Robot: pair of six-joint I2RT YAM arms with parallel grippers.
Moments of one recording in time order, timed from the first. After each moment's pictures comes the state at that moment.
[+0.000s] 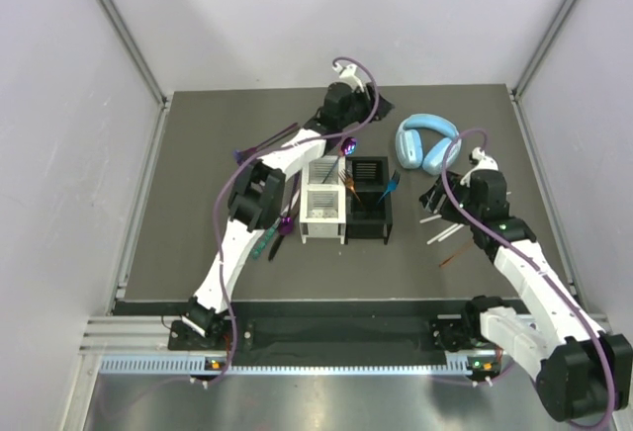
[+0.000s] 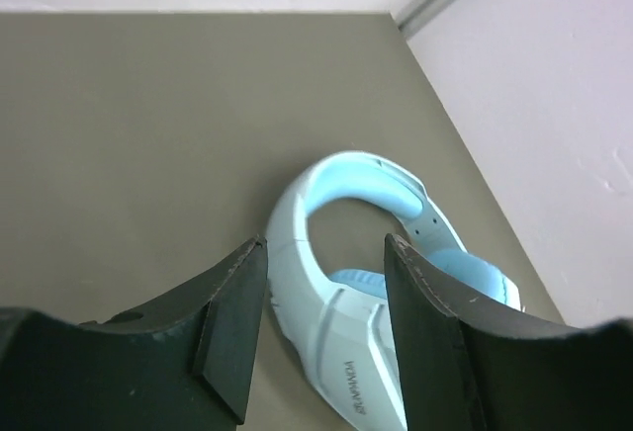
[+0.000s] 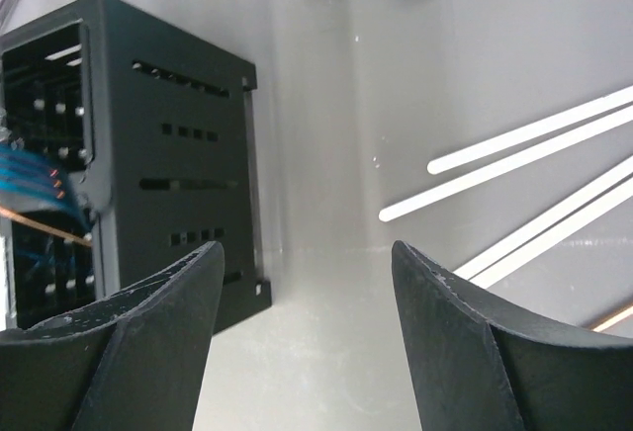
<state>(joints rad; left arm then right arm) -0.57 2.59 2.23 0.23 0.23 -0.63 0.18 0.88 0.61 -0.33 -0.08 0.51</state>
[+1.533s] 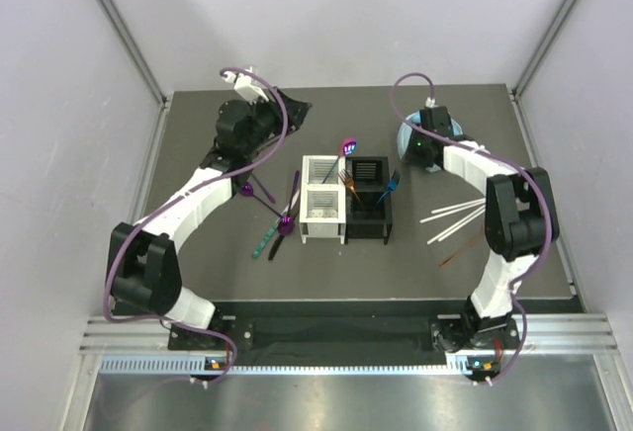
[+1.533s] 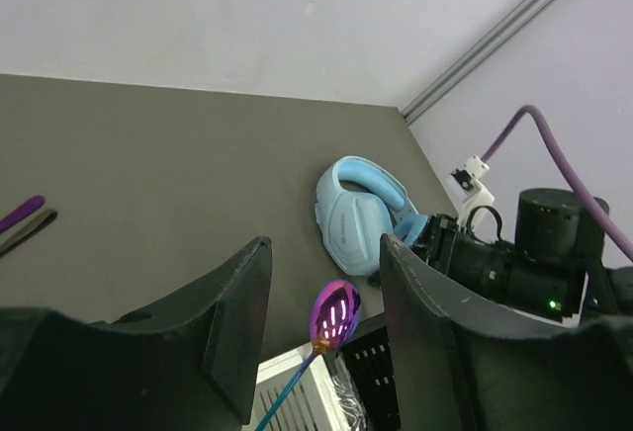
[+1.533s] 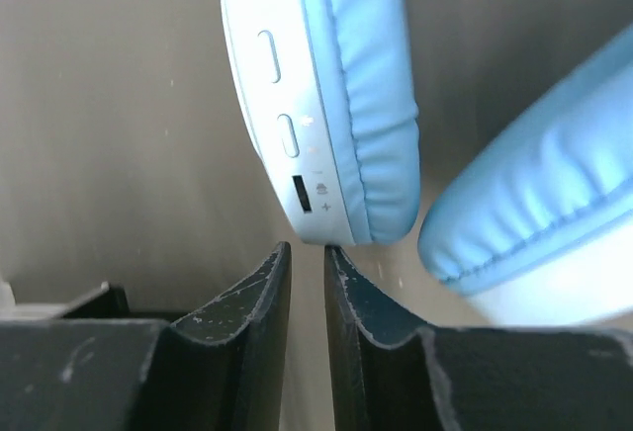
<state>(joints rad) -0.36 1.50 1.14 0.37 0.19 -0.60 0.23 1.81 1.24 -0.26 0.01 0.49</state>
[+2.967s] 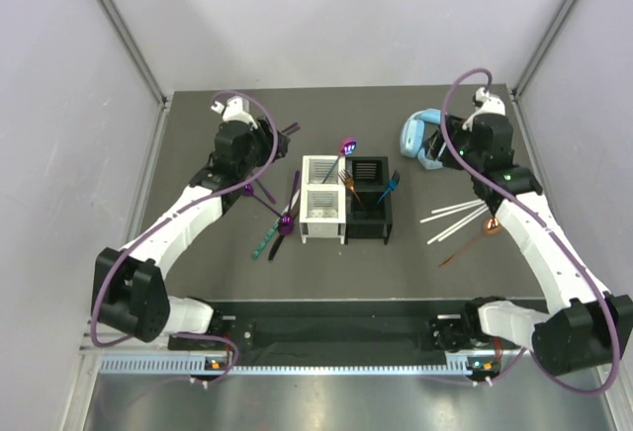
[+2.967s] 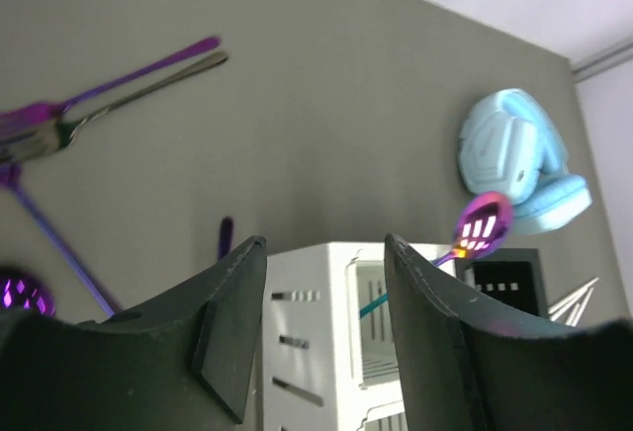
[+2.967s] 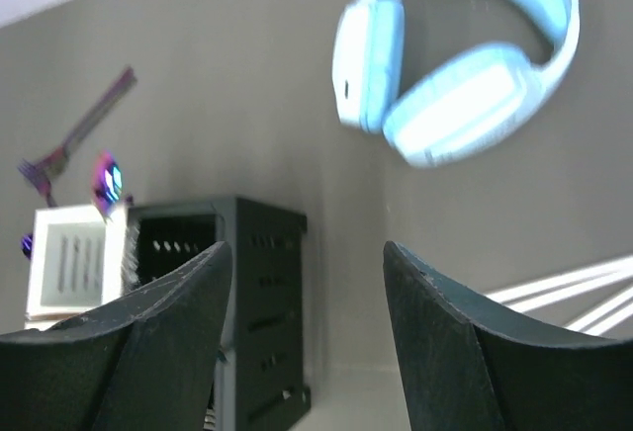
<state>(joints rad) -0.36 1.34 0.99 0.04 -0.04 -0.59 0.21 1.15 1.07 -0.37 0.04 0.43</state>
